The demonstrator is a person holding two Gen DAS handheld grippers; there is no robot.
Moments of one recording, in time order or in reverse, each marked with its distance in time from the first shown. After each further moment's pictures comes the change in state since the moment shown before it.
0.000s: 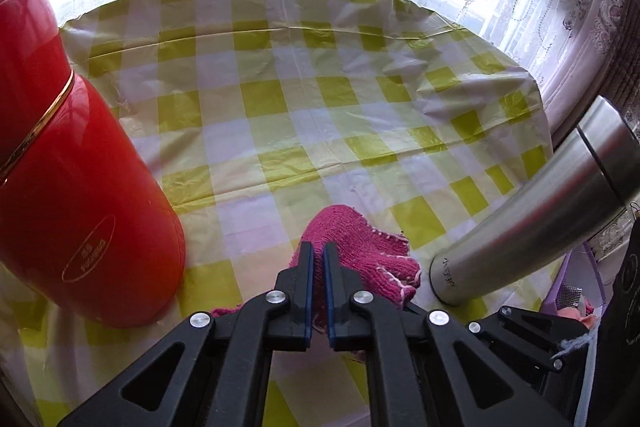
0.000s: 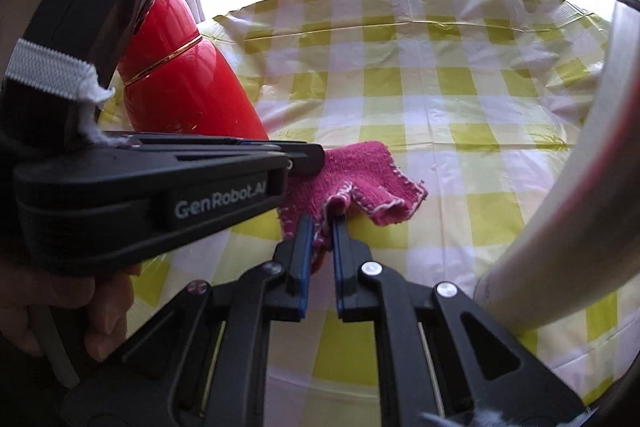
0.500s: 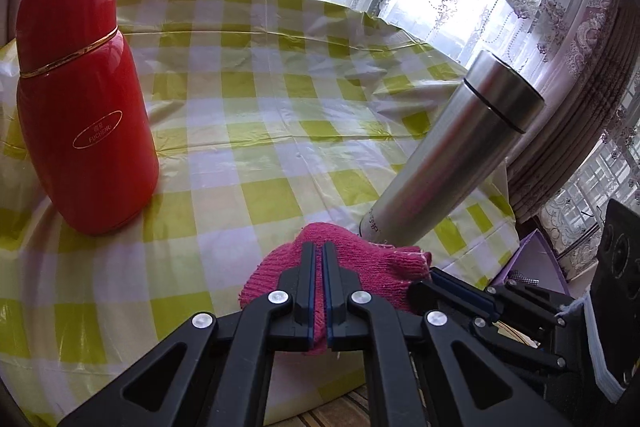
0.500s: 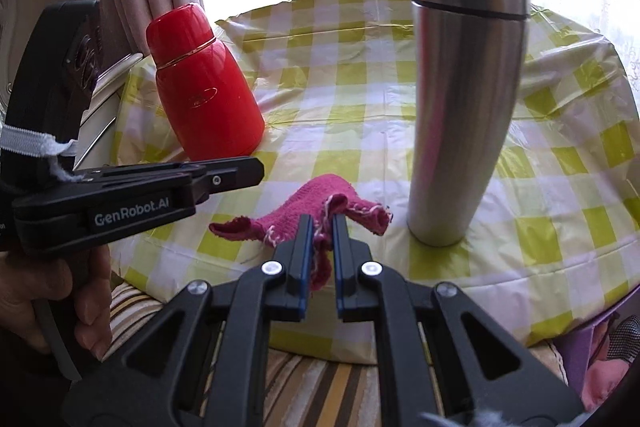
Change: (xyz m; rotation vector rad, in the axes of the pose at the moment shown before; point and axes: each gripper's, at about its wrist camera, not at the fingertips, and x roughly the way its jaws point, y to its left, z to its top) left arm -0.052 -0.038 -0.066 -0.061 -0.080 -0.080; right arm -0.083 -0.023 -0.044 0.022 0.001 -0.031
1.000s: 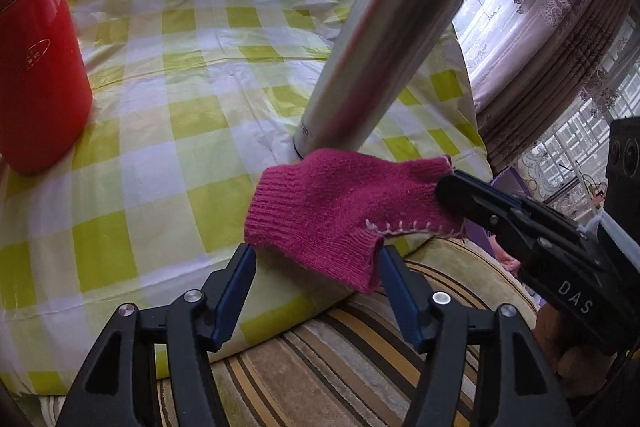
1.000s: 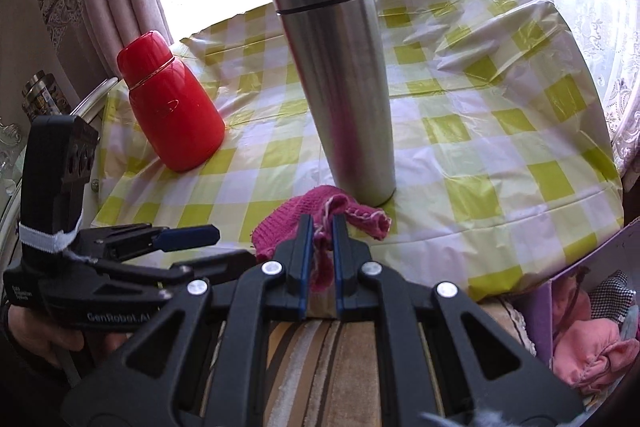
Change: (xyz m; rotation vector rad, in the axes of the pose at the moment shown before) left arm 0.025 -0.050 -0.053 0.083 0.191 -0.096; right arm -0.043 -0.050 -0.018 0.109 -0.004 -0.056
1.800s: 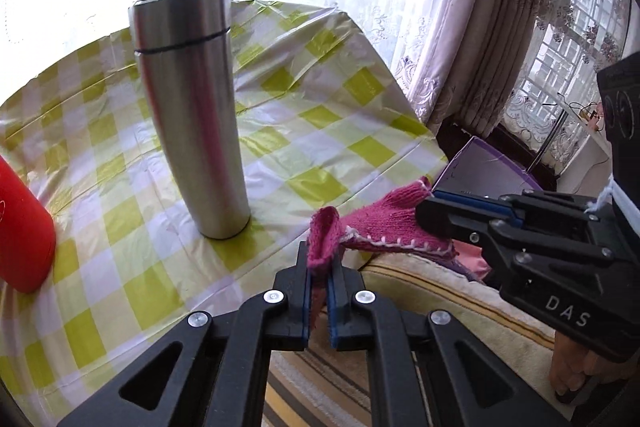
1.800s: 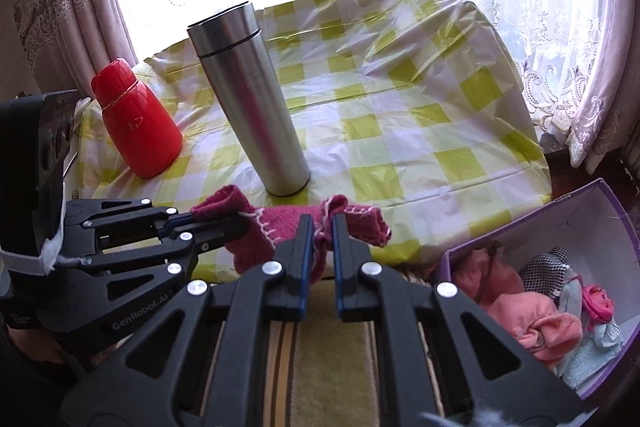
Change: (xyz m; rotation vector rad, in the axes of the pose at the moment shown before) left arm -0.006 -0.125 0.016 0.308 -0.119 0.030; right arm -0.068 -0.059 -0.012 0.068 -0.029 -0.128
